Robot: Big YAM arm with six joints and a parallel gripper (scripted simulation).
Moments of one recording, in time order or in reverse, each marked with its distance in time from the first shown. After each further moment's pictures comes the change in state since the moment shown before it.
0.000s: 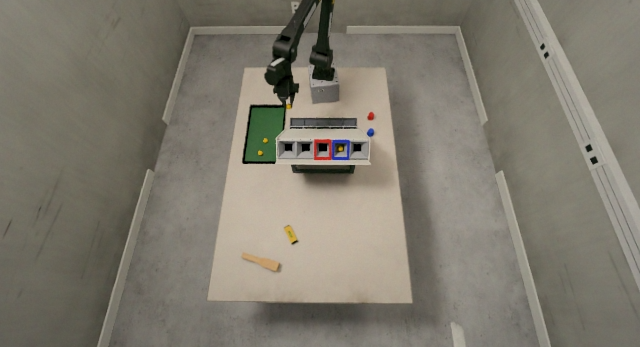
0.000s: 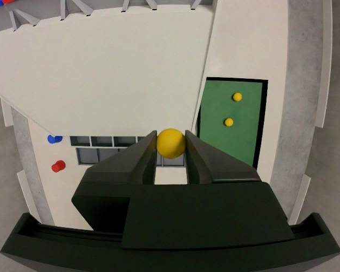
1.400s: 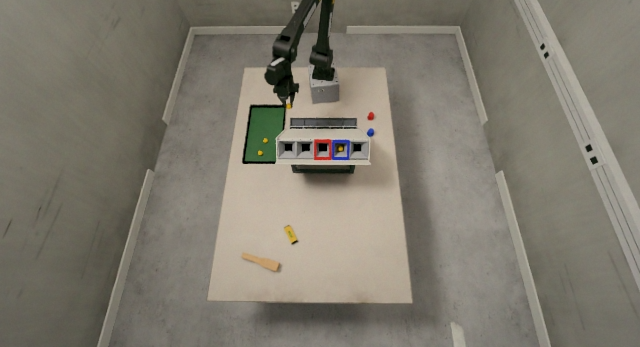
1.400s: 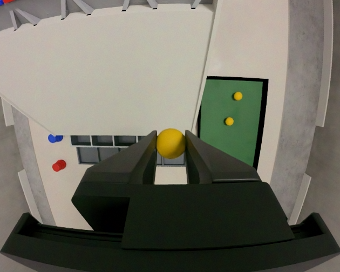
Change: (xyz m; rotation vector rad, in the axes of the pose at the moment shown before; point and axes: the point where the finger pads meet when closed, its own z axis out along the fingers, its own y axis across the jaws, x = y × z) arm 0.001 0.000 -0.001 -0.002 0.004 0.002
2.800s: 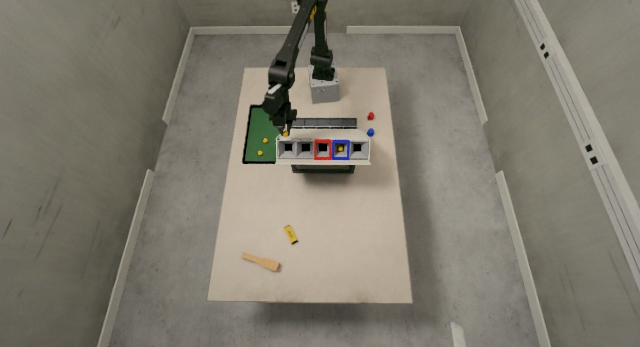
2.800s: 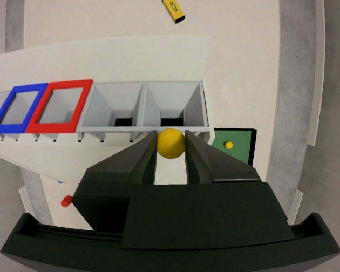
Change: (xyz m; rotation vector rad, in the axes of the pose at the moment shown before) arm -0.149 -0.001 0.035 0.017 -0.032 -0.008
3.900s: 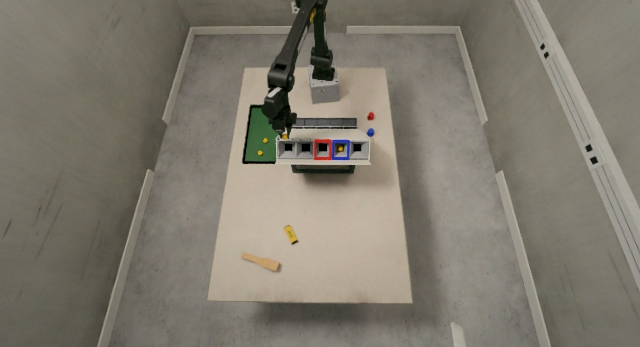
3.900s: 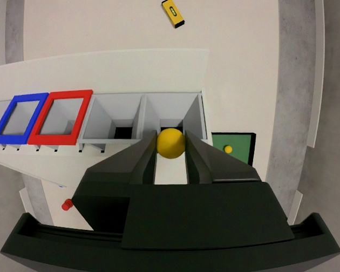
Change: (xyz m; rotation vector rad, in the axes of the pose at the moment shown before) arm -0.012 -0.001 0.006 0.000 0.000 0.002
